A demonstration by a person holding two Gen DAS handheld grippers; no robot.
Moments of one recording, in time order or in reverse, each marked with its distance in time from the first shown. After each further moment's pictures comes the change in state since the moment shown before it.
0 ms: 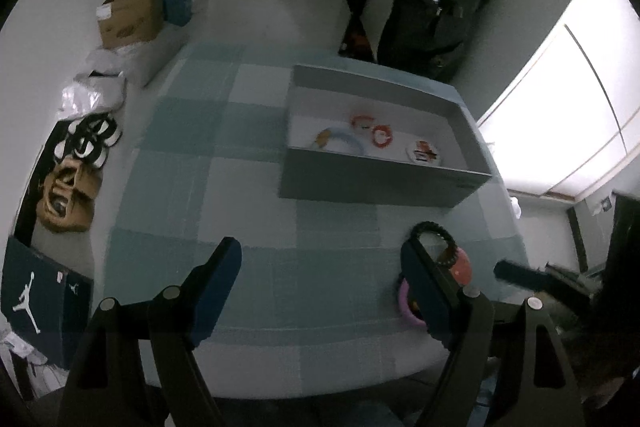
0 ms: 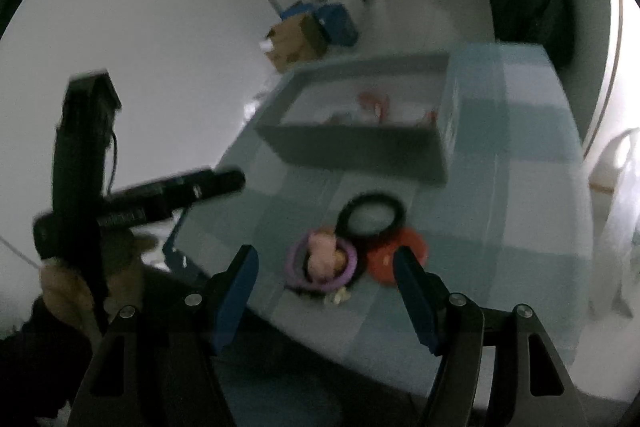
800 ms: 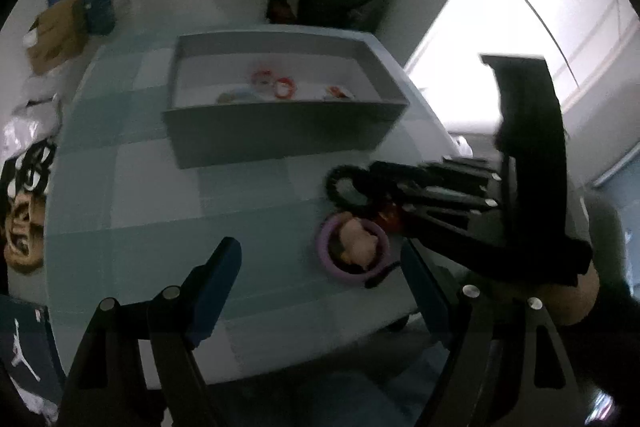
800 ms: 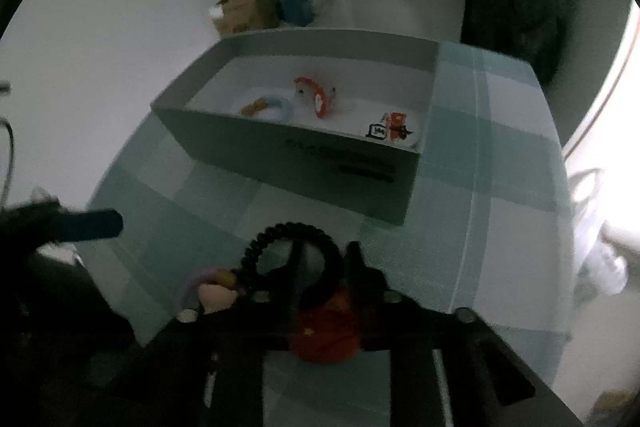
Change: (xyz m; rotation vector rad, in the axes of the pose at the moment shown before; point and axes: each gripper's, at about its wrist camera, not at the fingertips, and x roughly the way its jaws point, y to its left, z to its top) left arm 0.002 -0.044 -0.029 0.224 0.108 -0.179; right arm 0.057 -0.007 0.027 -0.124 0.060 -0.286
